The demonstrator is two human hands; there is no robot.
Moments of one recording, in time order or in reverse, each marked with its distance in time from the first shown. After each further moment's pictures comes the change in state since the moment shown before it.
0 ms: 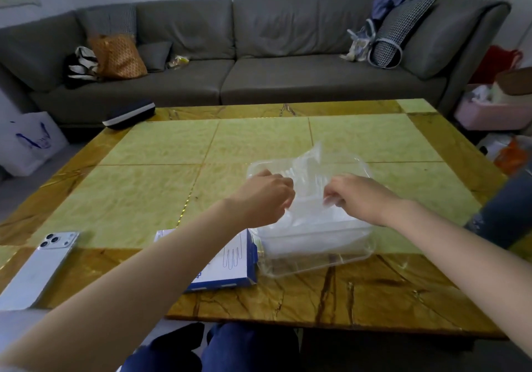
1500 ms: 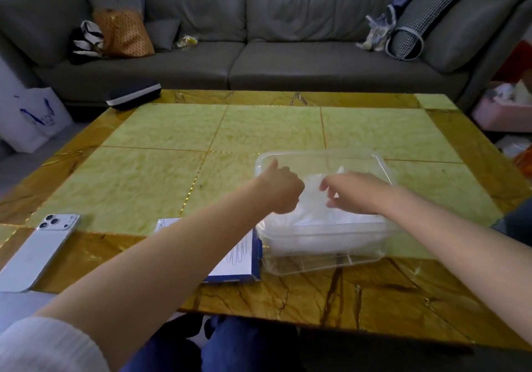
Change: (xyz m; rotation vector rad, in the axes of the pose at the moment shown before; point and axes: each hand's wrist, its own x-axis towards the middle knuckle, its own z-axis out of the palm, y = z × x) left_hand 0.032 -0.001 0.008 0.155 -0.364 -0.201; right_hand 0.039 -0.014 0.004 -0.123 -0.243 0.112
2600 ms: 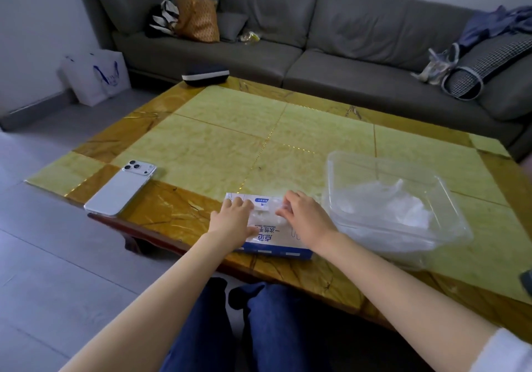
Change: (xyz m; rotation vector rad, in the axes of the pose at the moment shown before) left_hand -0.157 -0.050 0.149 -0.673 0.082 -0.617; right_hand 0.002 -0.188 0.060 0.310 0.288 -0.250
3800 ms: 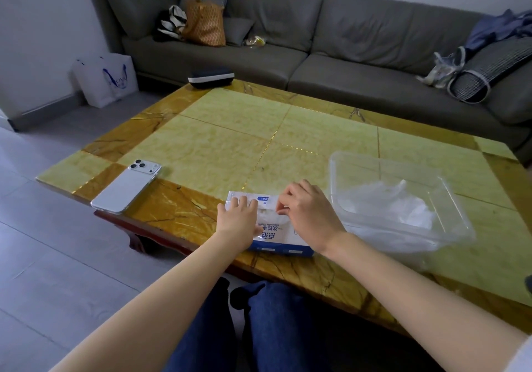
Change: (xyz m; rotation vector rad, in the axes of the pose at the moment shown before) left_hand 0.004 0.009 0.010 0.245 0.060 -0.013; right_hand -0.009 -0.002 -0.007 -0.210 0.277 -0.392
